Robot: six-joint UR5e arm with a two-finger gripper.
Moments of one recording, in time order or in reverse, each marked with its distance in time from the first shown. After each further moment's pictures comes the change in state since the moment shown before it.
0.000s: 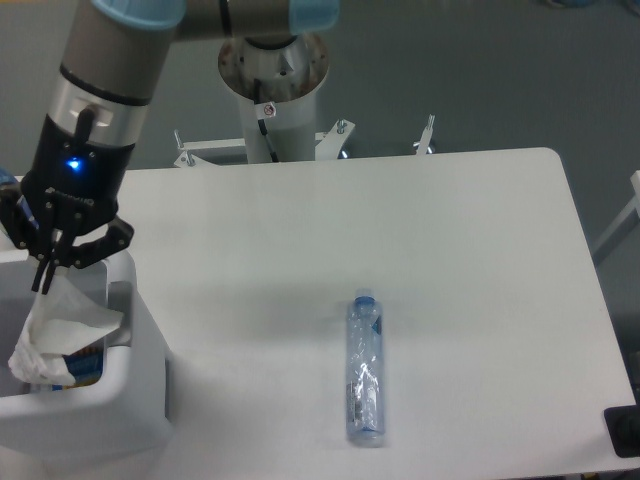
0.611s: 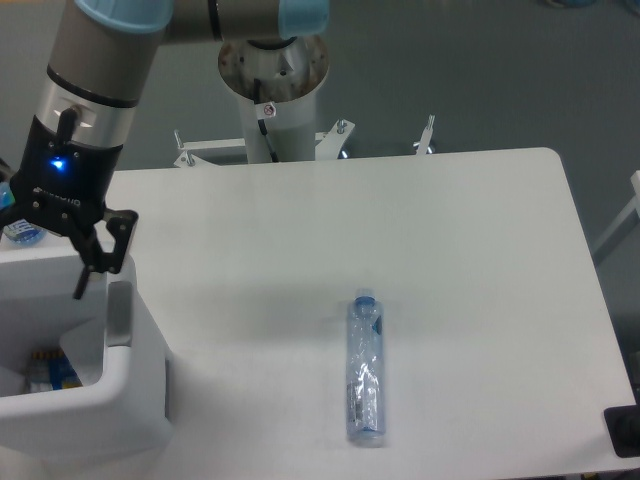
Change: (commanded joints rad) arm 0.086 0.012 0.015 0.026 -0.005 -0.040
